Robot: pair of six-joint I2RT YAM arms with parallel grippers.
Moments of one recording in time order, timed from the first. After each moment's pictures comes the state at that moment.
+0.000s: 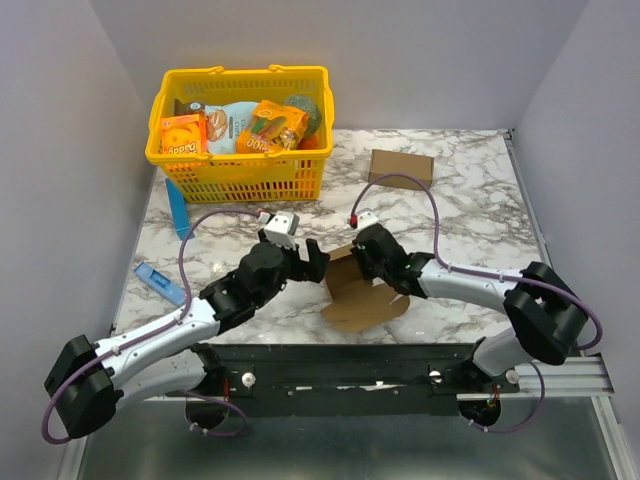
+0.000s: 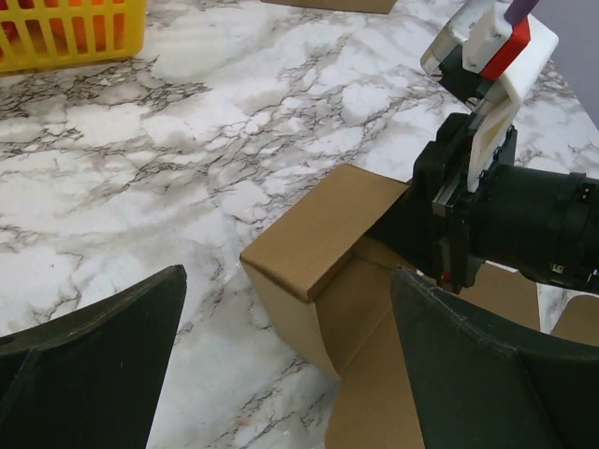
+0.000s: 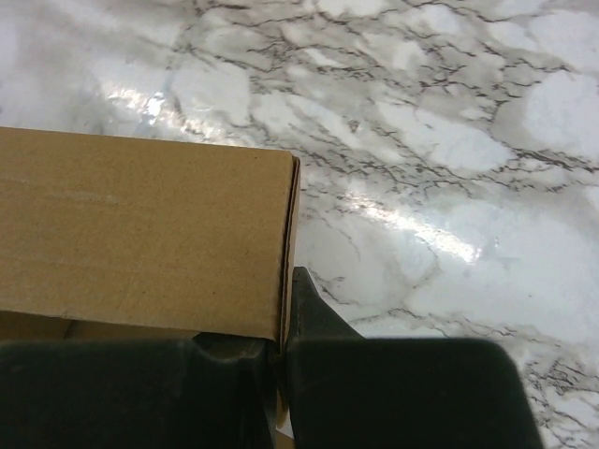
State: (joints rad) left arm -0.90 0.95 0.55 0.09 -0.33 -0.45; right arm 0.84 1.49 0.77 -0.03 0.33 0.21
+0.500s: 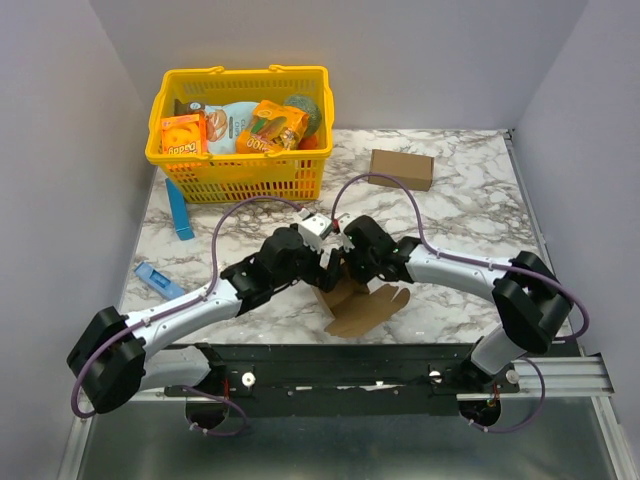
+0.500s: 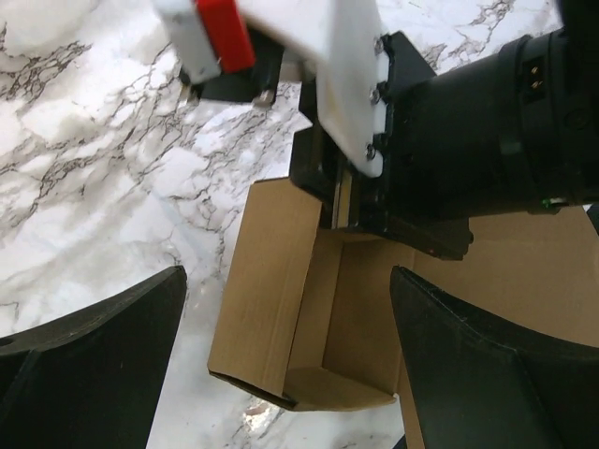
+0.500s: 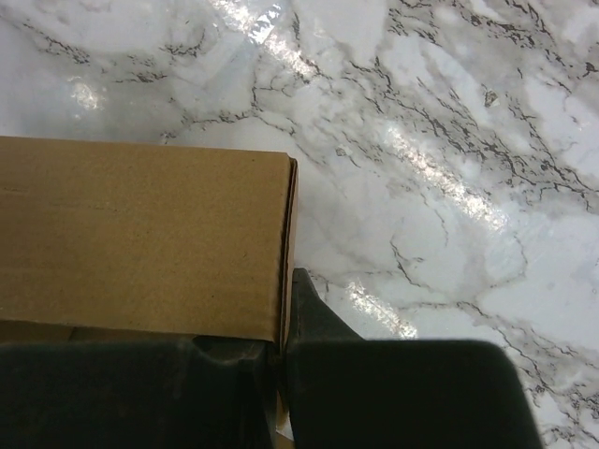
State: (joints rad) left arm -0.83 1.16 0.66 0.04 0.03 -0.24; right arm 0.84 1.58 0.94 -0.29 0.07 0.11
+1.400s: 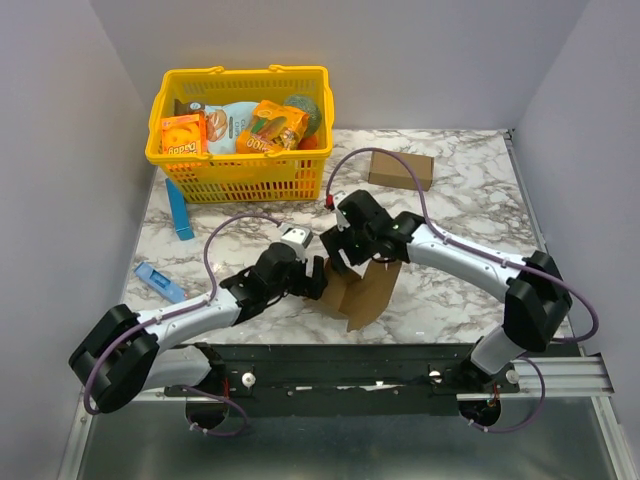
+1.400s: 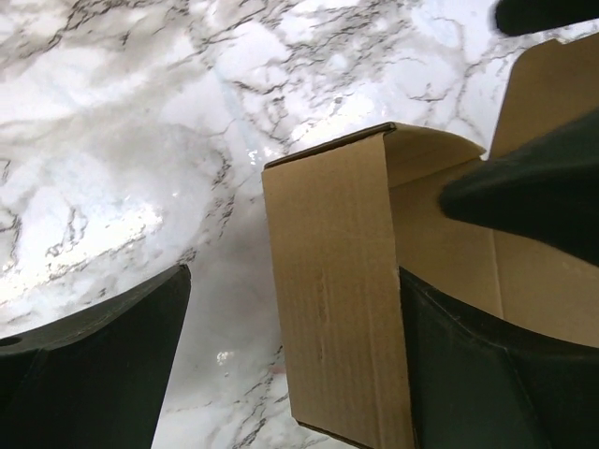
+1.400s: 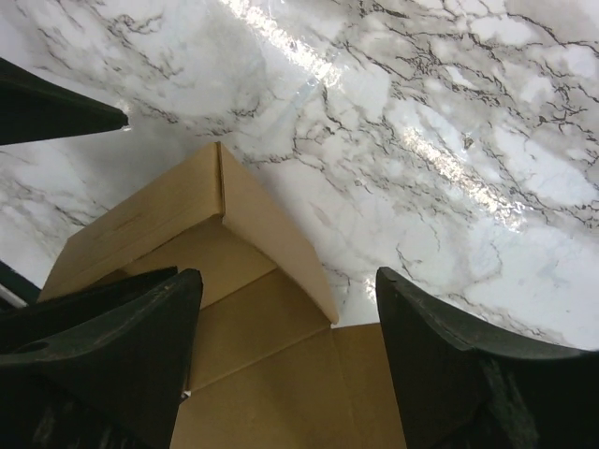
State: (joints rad) left arm -0.79 1.18 0.50 0.10 -0.05 -0.41; right arm 0.84 1.61 1.21 -0.54 0.03 0.16
